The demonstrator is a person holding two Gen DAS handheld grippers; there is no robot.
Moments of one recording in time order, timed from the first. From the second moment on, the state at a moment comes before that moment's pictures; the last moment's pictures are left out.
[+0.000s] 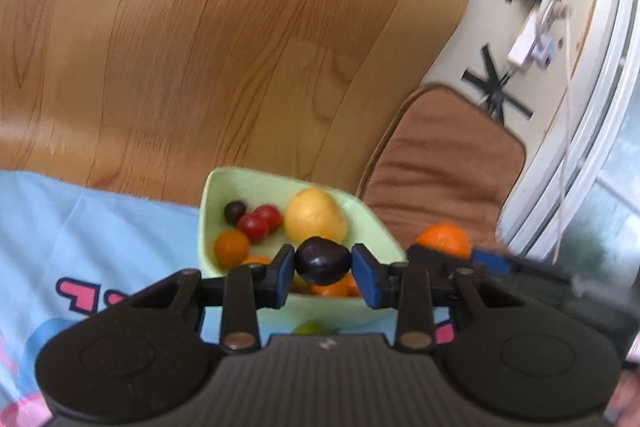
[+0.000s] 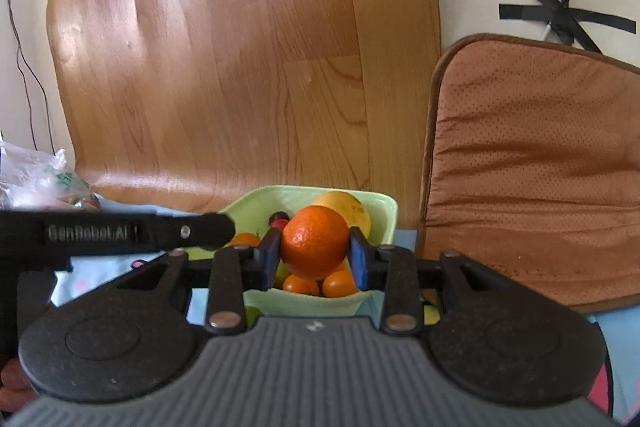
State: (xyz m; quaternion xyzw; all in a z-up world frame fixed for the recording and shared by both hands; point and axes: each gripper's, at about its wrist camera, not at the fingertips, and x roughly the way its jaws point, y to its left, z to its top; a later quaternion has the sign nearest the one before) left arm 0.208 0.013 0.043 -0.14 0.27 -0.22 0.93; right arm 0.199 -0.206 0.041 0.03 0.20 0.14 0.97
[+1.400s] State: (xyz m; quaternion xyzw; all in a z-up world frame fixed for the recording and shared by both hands) left arm 0.188 -0.012 0.036 -0.03 0.30 -0.26 0.92; right arm 0.148 -0.187 -0.001 0.02 0.28 0.21 0.94
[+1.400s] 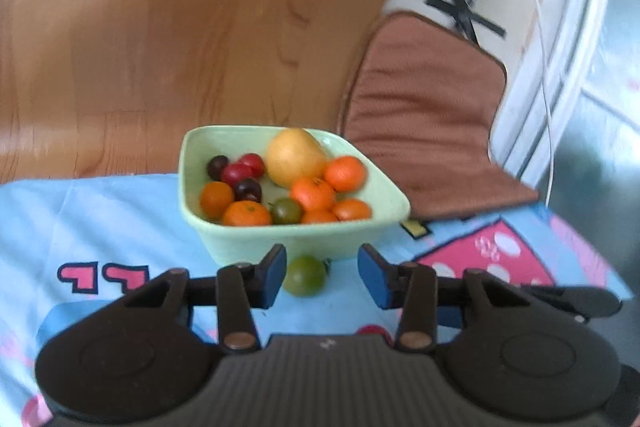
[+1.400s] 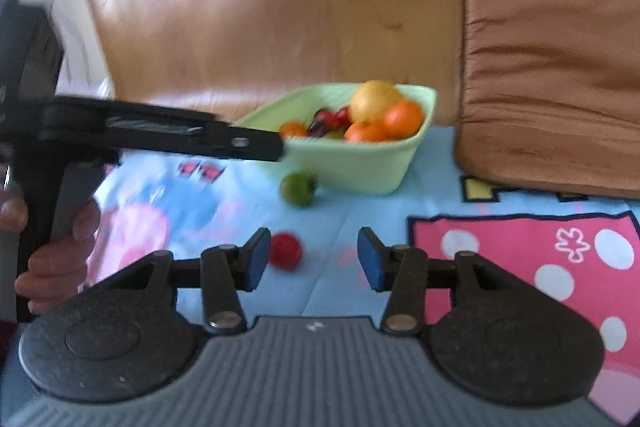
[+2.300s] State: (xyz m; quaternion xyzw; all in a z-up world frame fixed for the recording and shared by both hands) left arm 0.124 -0.012 0.013 0.00 0.33 -0.16 0.93; right arm 0.089 -0.178 -0.010 -0.01 0.30 0.21 0.93
